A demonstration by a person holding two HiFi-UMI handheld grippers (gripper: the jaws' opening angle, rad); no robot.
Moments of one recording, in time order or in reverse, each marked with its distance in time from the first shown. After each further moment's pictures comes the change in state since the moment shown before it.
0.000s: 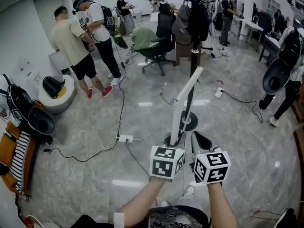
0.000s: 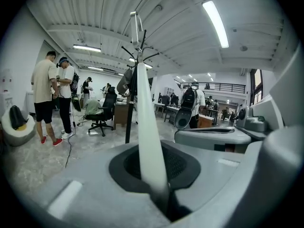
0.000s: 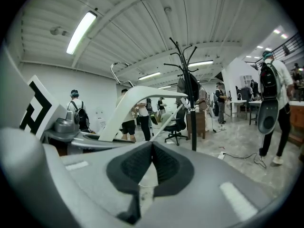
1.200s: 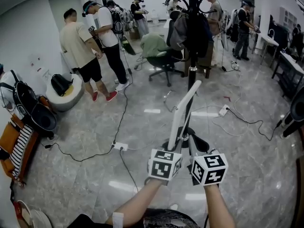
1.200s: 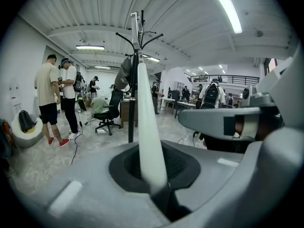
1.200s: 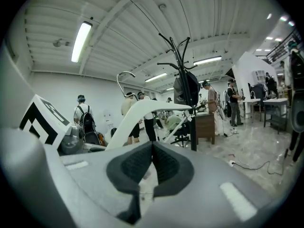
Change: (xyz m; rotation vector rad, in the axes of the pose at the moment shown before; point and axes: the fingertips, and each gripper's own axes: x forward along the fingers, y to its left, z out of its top) left arm 0.166 -0.022 0.047 -0.005 0.062 0.140; right arm 0.072 -0.156 0.063 -0.017 -0.013 0.150
